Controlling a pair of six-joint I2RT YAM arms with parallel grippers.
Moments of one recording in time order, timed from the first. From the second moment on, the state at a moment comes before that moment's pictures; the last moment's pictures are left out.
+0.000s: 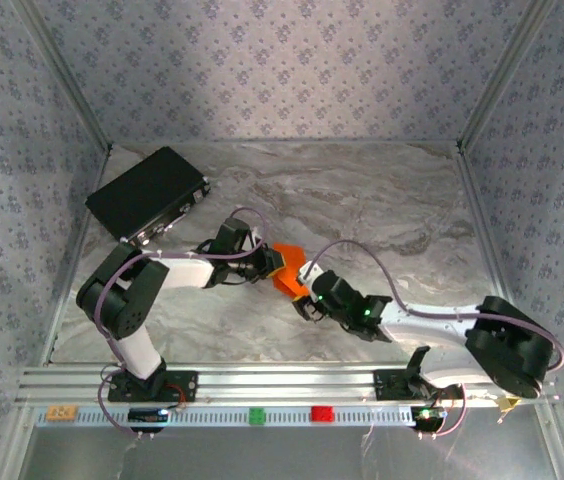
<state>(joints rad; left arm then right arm) -0.62 1.72 0.74 0.27 0.54 -1.08 1.00 1.29 0.45 0.10 0.21 0.15</state>
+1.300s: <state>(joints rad) -0.62 1.72 0.74 0.27 0.54 -1.08 1.09 1.48 0.45 0.24 0.46 0.04</state>
